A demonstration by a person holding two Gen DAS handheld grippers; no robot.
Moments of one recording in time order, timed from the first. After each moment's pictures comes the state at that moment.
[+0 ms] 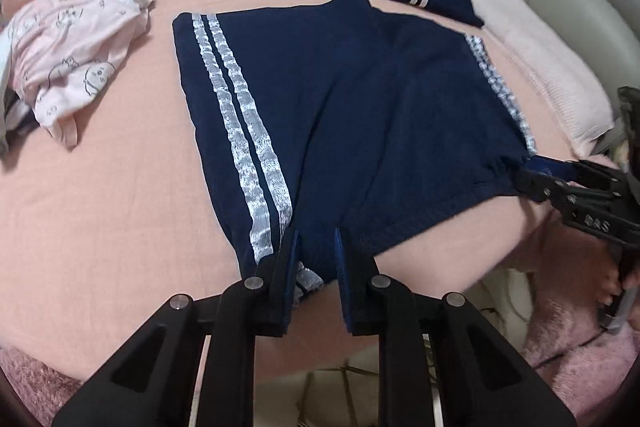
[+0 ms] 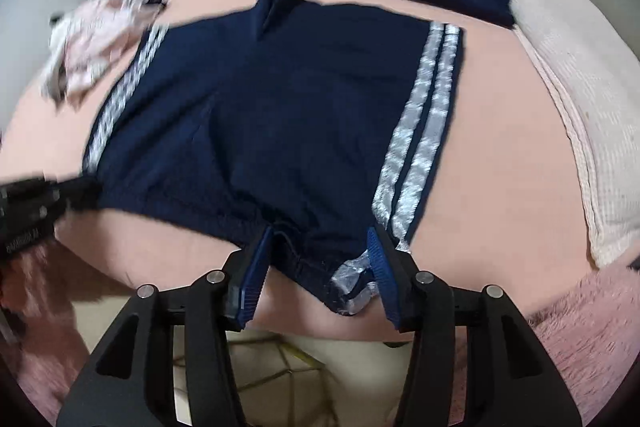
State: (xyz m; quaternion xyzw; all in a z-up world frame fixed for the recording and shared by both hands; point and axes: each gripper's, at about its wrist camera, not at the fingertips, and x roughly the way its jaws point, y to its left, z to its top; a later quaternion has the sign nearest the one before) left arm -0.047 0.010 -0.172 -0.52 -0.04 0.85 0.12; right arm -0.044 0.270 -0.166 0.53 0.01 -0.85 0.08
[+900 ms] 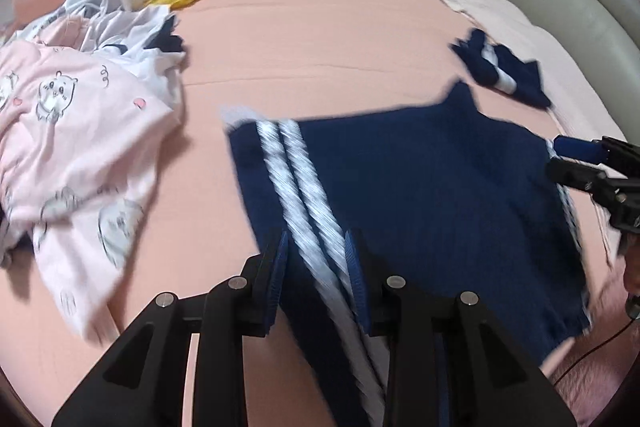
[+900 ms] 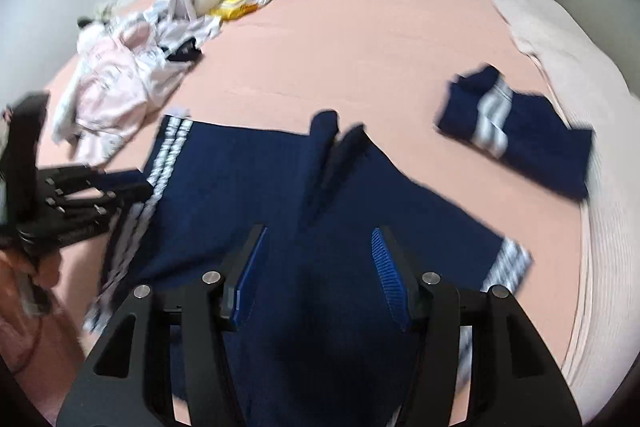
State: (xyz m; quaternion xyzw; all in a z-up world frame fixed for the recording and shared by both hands) left arm -0.193 -0.045 -0.172 -0.50 -0.04 0.86 0.06; right arm -0.220 0.201 -0.127 0.50 0.09 -0.84 0.18
